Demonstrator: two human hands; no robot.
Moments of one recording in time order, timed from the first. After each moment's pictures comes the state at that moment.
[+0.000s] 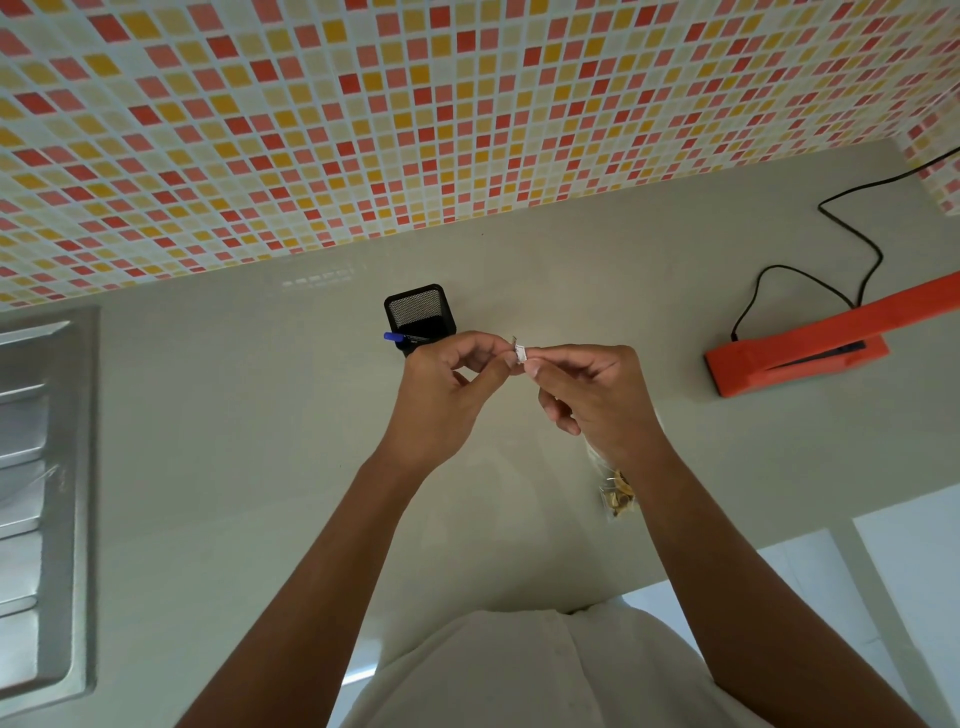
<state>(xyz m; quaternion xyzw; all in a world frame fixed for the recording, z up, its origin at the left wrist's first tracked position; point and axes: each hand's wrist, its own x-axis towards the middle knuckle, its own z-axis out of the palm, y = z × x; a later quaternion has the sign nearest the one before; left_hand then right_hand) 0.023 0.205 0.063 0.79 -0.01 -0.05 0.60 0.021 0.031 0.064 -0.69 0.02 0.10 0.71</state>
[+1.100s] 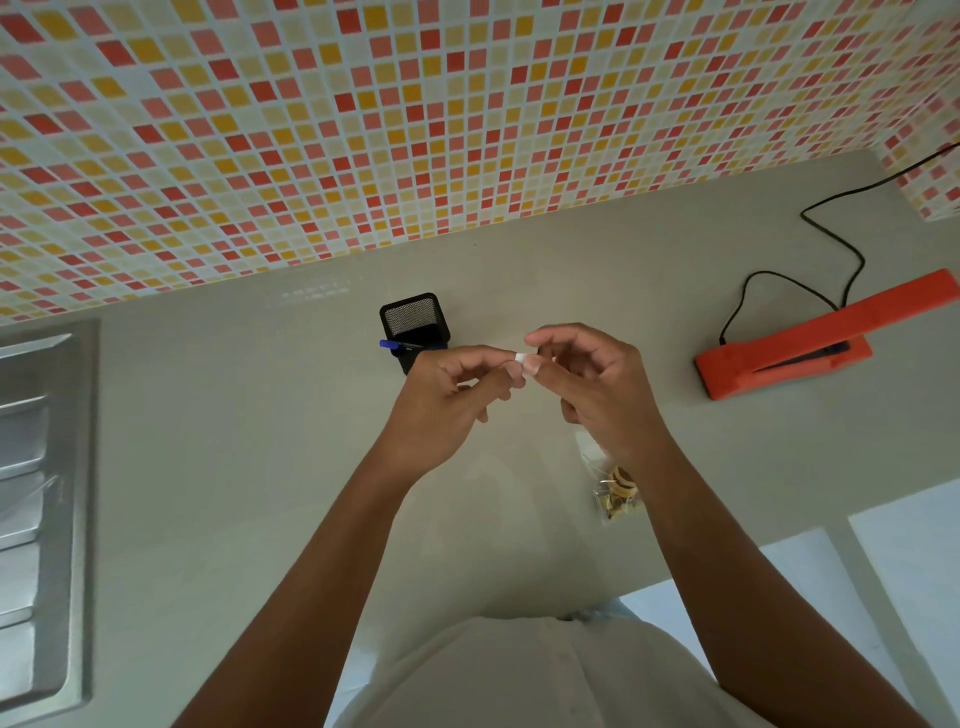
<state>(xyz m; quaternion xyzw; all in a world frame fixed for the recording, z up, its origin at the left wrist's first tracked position) 0.018 0.204 0.077 0.73 -0.03 -0.13 0.67 0.020 0.021 0.080 -0.74 0.01 0.07 0.67</state>
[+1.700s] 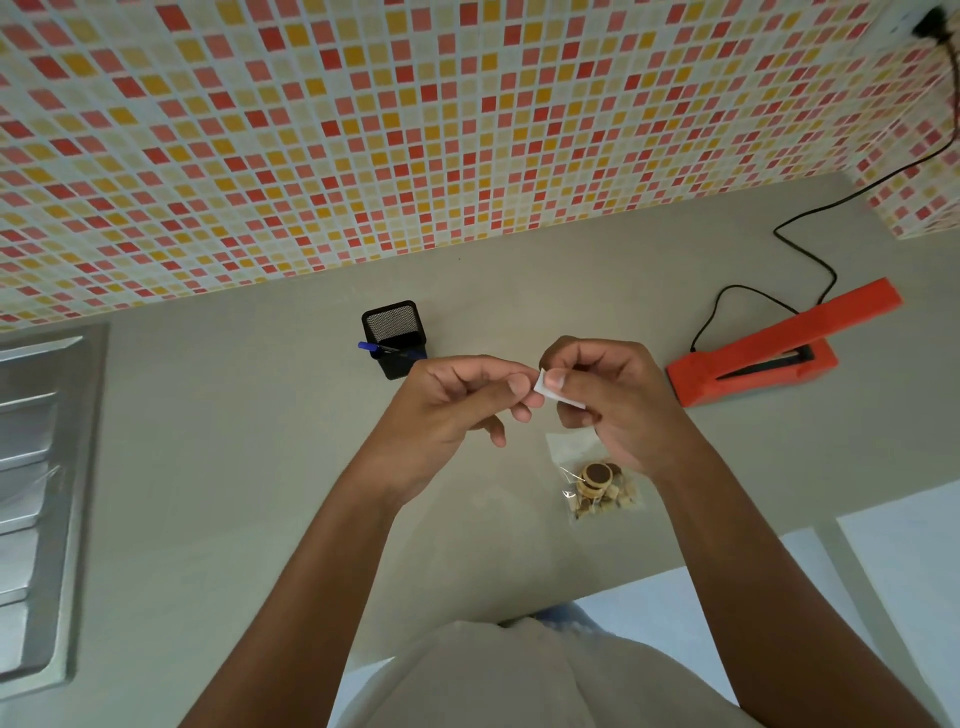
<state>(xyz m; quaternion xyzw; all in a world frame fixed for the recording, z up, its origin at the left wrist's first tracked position) -0.019 0.164 0.134 0.61 -0.04 -0.20 0.77 -0.002 -0.028 0.123 -0.63 -0.05 0.18 0.75</state>
